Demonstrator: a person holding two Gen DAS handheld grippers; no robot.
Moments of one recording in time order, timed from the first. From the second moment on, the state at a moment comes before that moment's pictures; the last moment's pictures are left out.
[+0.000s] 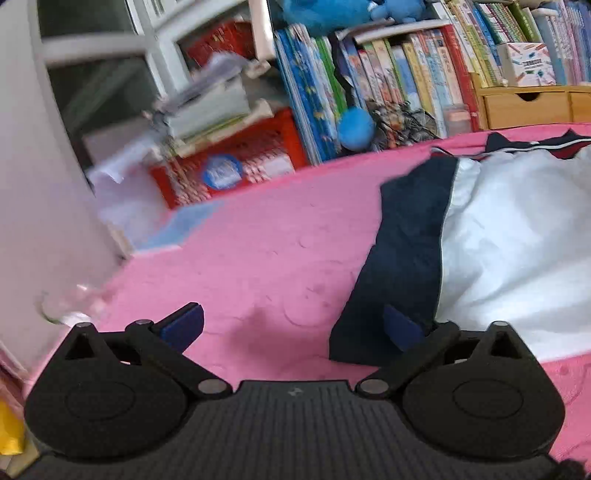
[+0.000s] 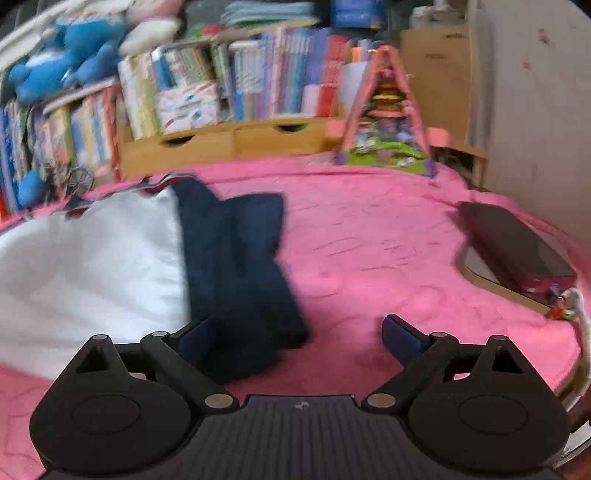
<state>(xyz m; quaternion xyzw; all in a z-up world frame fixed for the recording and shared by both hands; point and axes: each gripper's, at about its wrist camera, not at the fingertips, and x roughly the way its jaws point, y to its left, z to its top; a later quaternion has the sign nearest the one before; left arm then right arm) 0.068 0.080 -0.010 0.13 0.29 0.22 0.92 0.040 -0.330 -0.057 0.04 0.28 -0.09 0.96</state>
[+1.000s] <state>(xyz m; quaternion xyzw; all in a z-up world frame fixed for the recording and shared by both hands) 0.126 -0.034 -0.006 0.11 0.31 -0.02 0.94 0.097 -0.264 -0.016 0.01 0.27 0.05 0.96</state>
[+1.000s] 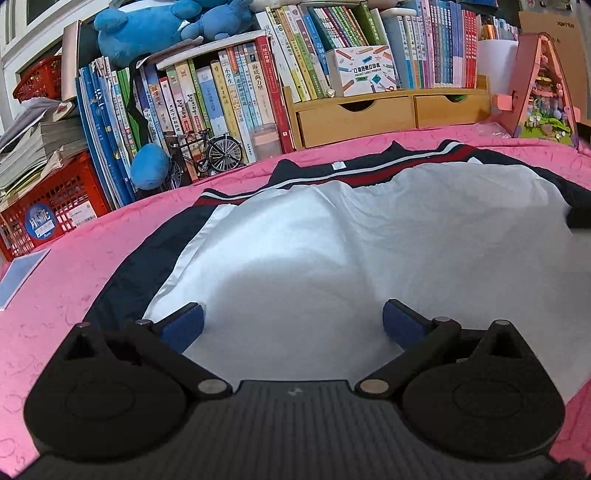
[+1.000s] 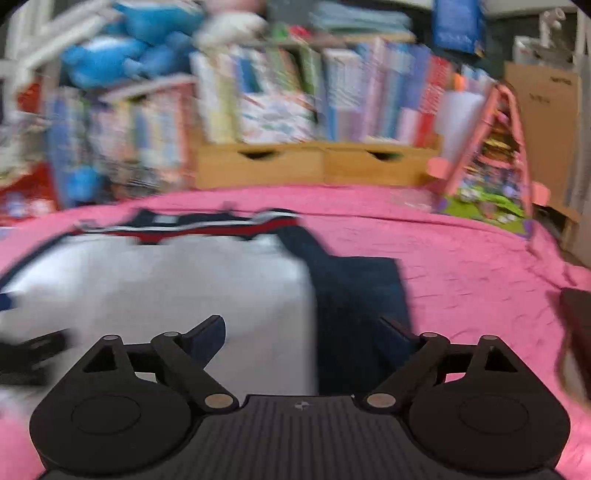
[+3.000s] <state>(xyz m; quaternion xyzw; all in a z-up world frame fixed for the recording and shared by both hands) 0.086 -0.016 -0.022 0.03 0.33 -0.05 0.94 0.043 -0.325 -0.043 0.32 0.24 -0.01 0.92</state>
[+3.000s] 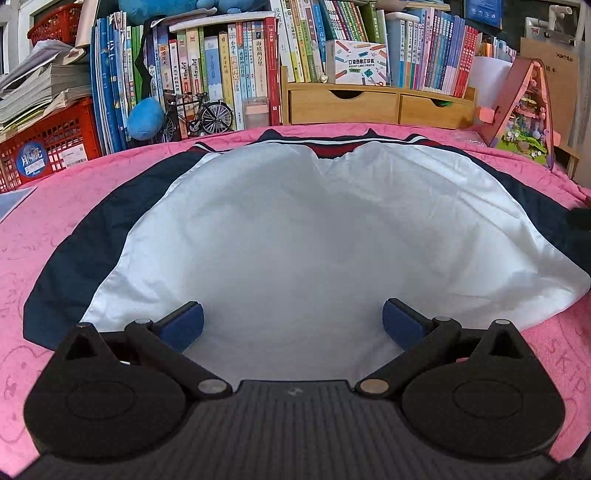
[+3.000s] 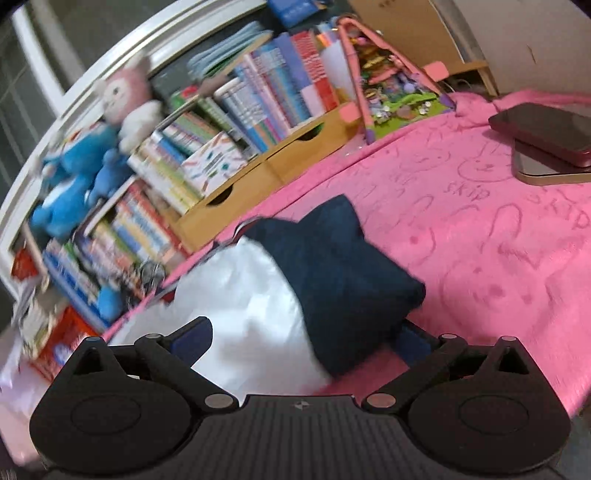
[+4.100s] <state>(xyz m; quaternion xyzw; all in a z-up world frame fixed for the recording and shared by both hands) 0.080 -0.019 -0.023 0.02 0.33 -0.05 0.94 0.168 -0.176 0.012 0.25 0.40 0.40 0.78</state>
